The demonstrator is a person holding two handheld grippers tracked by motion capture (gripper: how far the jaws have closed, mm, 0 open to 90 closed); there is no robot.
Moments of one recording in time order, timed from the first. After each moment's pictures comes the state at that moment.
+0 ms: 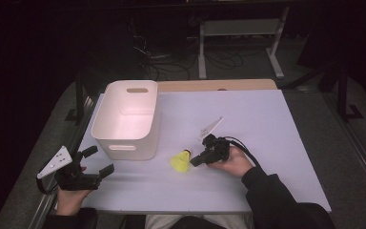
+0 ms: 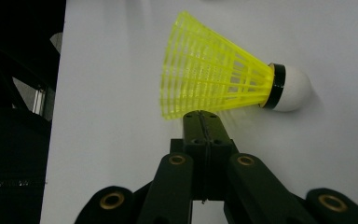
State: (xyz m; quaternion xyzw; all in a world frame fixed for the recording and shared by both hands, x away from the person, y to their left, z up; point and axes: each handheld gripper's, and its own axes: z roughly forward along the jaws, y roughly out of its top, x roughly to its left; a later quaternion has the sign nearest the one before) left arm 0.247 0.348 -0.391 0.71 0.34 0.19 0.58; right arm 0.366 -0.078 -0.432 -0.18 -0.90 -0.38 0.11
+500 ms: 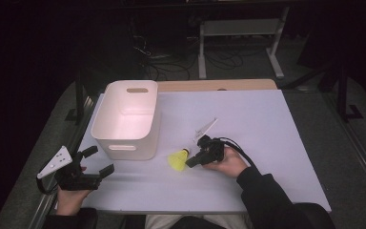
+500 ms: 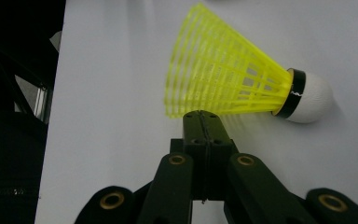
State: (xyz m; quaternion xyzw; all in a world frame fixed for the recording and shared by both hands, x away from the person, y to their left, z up) left arm 0.247 0.347 -0.391 0.71 0.34 0.19 0.58; right arm 0.368 -0.063 -0.437 -0.17 -0.90 -0.37 0.12
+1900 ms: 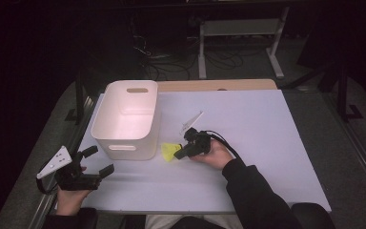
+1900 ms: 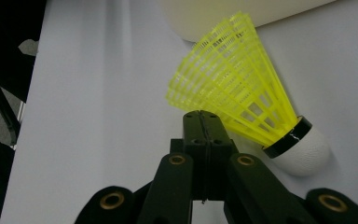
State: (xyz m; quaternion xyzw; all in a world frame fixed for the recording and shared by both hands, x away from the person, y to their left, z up) left arm 0.247 0.348 -0.391 0.71 0.34 0.19 0.58; right arm 0.392 -0.026 -0.433 -0.16 -0.91 -0.38 0.09
